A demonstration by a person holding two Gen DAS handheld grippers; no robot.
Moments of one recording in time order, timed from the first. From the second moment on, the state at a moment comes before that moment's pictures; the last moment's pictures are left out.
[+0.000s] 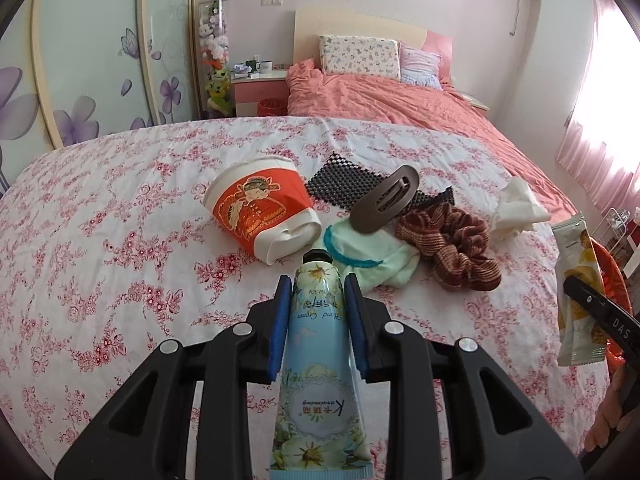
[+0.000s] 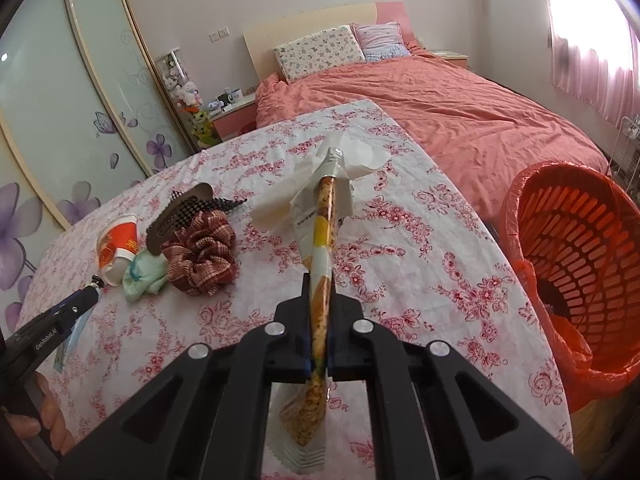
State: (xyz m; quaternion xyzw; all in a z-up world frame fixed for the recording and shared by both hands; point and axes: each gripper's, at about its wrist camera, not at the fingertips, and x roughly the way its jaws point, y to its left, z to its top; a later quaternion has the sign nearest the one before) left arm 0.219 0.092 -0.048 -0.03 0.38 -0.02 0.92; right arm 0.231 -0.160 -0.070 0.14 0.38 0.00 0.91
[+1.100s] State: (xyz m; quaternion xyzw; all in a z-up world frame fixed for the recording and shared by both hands) left arm 0.197 -0.131 0.028 0.01 0.29 -0.27 0.92; right arm 0.145 -0.332 0.015 0.21 0.25 -0.13 0.94
